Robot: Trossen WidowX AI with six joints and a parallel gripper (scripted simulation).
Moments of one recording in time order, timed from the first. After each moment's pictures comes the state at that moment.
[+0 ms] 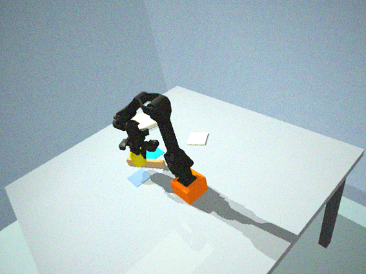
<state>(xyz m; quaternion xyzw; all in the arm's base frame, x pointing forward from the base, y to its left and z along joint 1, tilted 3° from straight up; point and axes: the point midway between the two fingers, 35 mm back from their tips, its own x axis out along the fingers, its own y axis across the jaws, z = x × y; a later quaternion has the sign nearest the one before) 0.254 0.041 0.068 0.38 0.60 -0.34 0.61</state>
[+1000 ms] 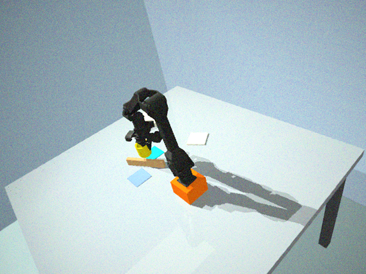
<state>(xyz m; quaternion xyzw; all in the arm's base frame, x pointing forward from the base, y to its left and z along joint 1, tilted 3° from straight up) 0.286 -0.014 0.068 0.38 0.60 -0.34 0.62</state>
